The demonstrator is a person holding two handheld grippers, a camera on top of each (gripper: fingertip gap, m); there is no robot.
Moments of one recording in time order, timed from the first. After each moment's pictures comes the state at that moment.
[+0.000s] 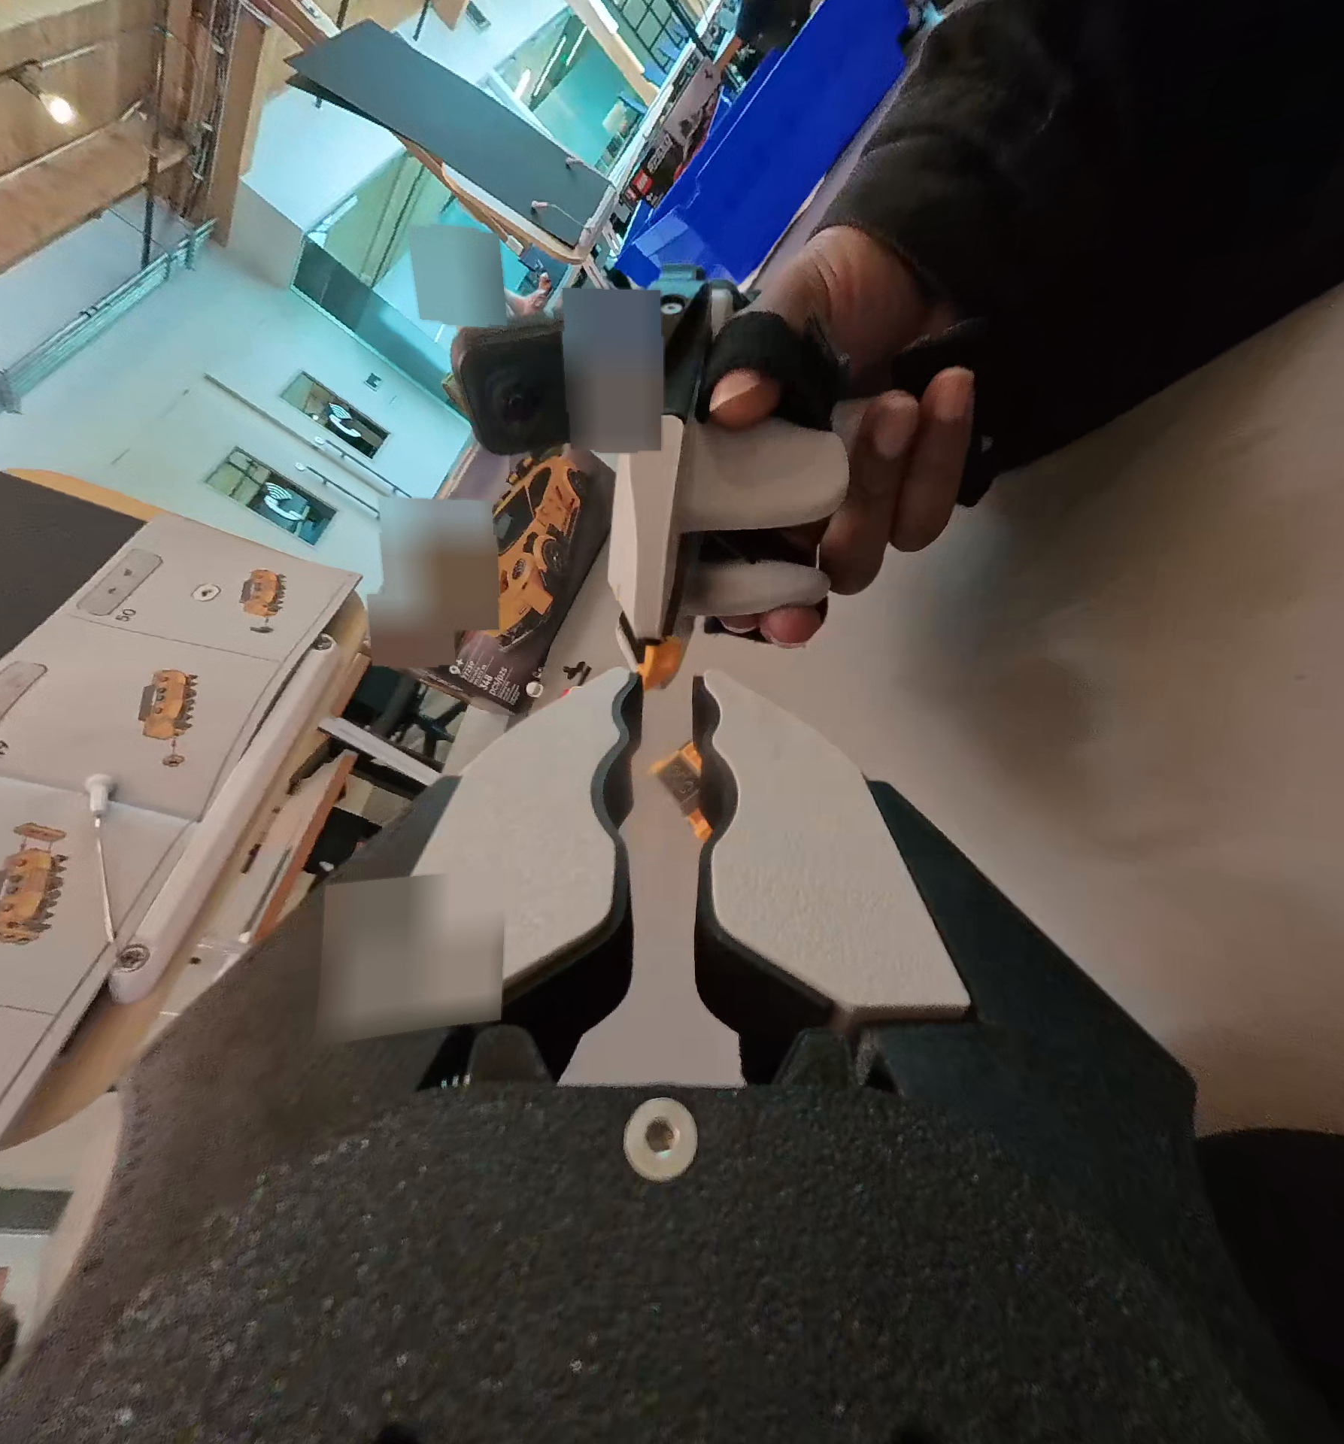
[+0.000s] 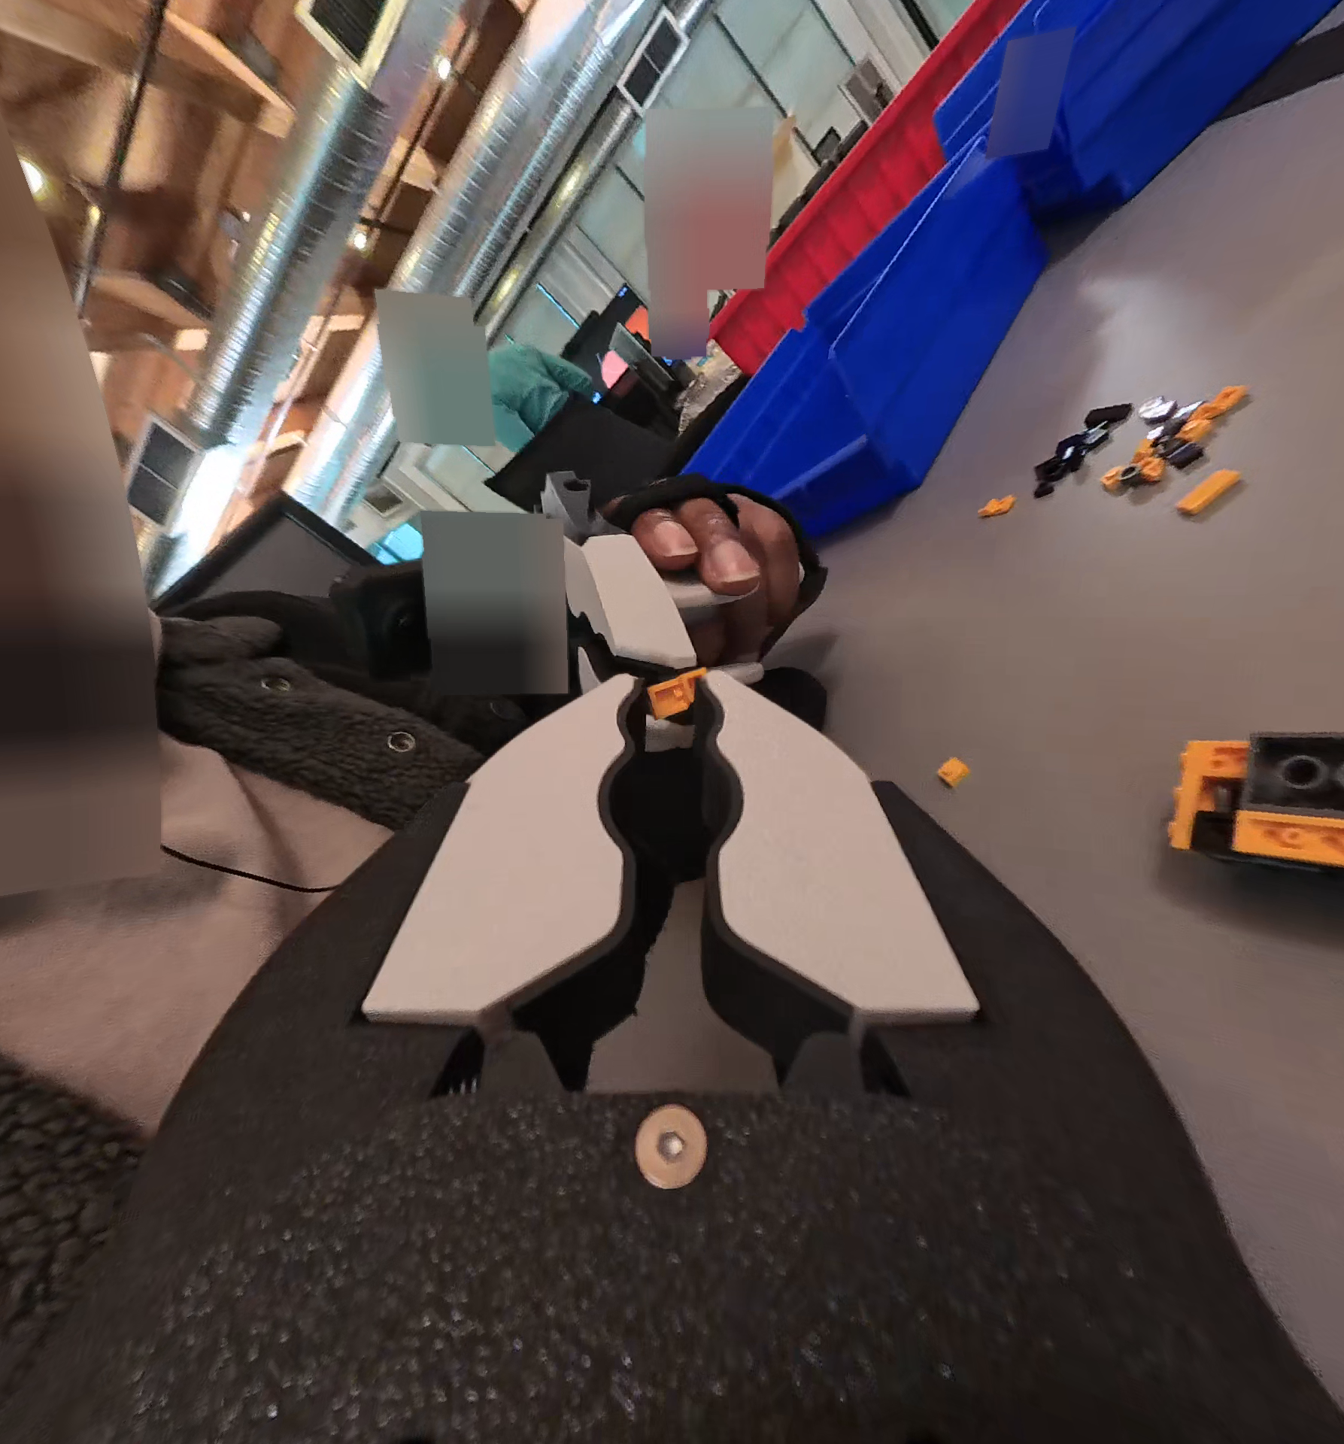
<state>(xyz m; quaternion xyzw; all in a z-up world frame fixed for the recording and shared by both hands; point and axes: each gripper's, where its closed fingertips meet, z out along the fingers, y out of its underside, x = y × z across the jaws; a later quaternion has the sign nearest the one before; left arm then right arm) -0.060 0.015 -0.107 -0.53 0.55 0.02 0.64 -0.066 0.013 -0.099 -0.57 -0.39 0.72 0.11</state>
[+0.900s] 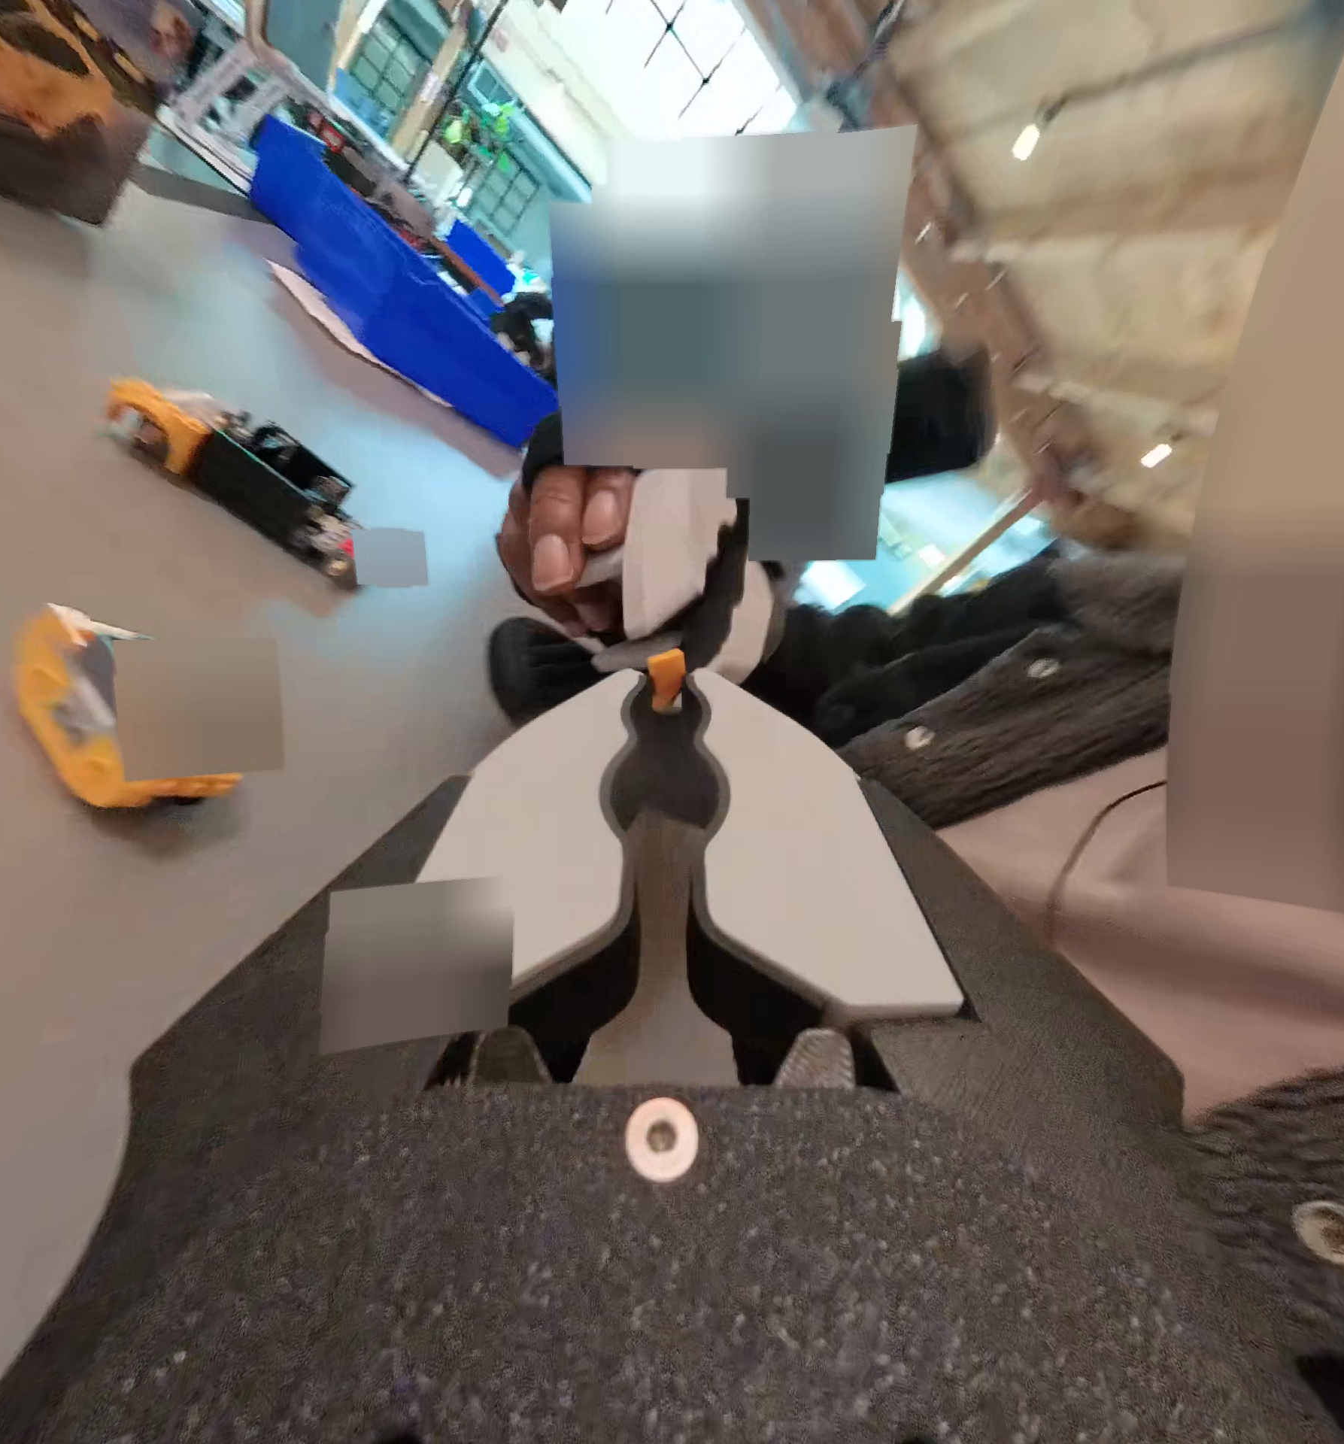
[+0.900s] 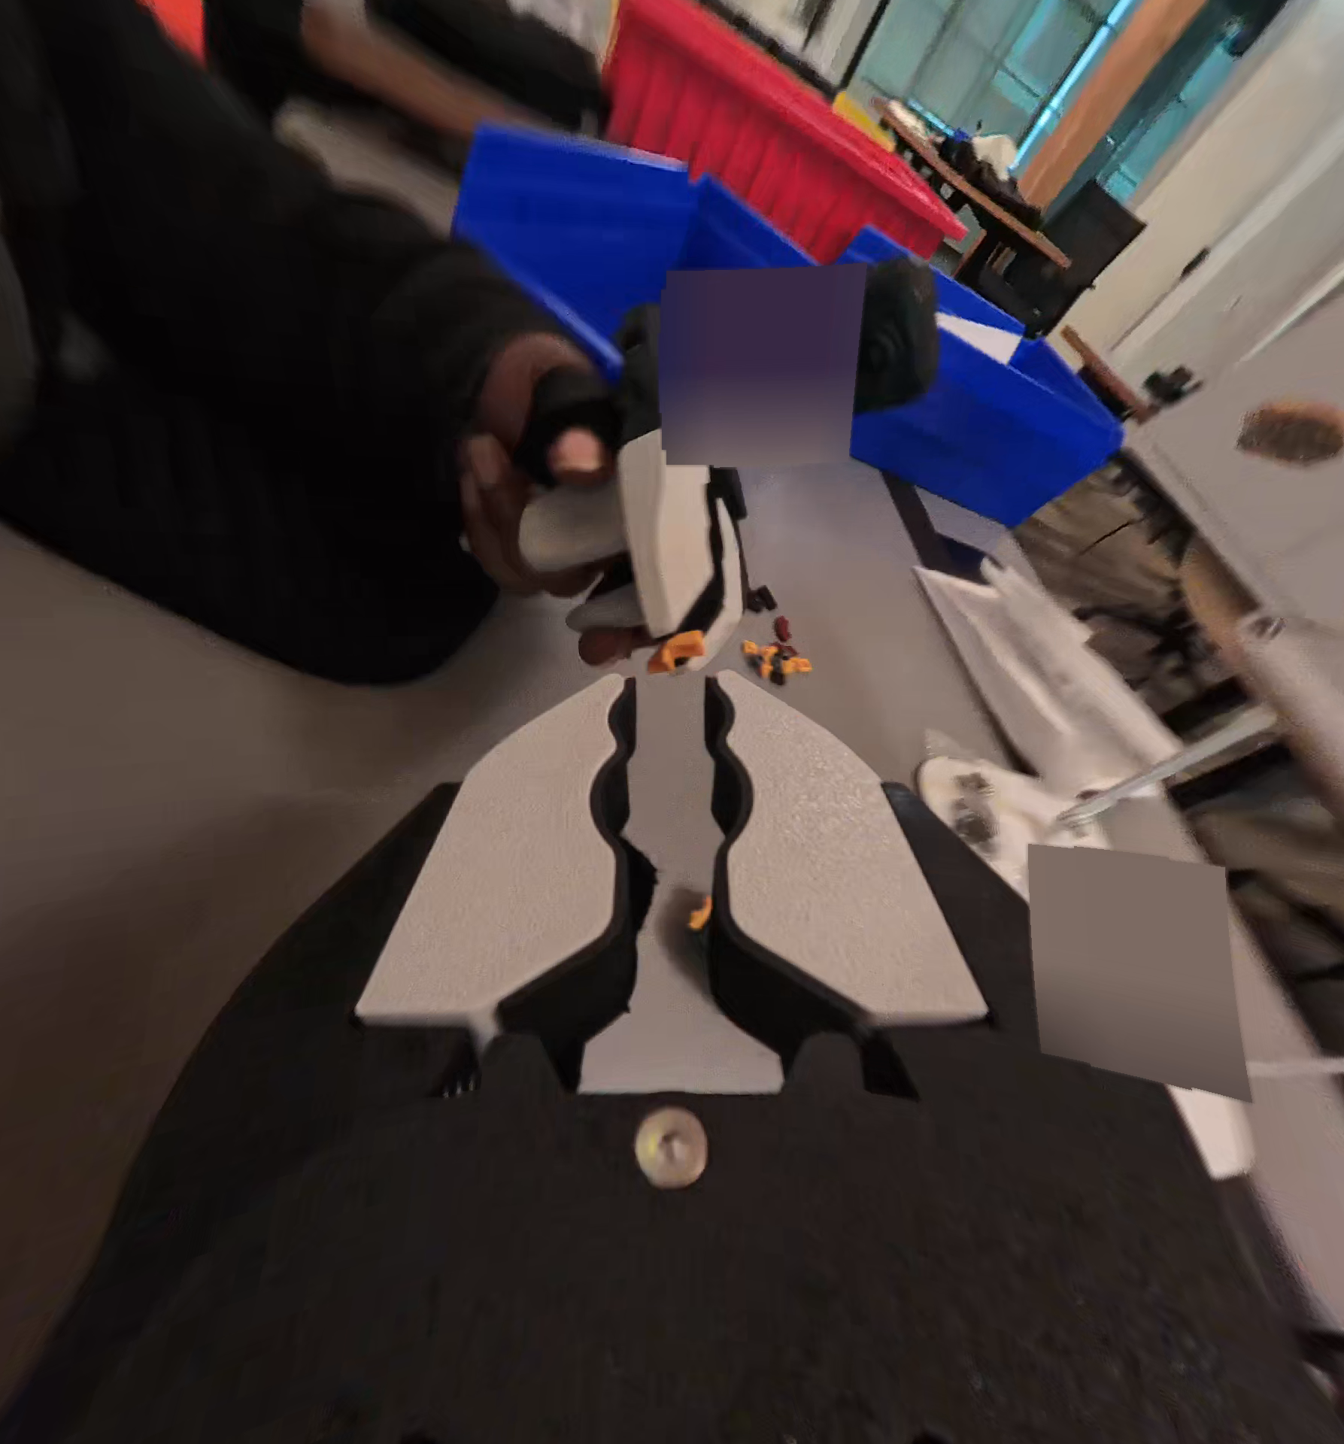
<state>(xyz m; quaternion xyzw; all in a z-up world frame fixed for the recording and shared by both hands) -0.065 0.010 -0.083 -0.64 0.20 -0.65 0.36 -0.068 0.014 -0.090 -0.38 -0.72 0.33 0.48</state>
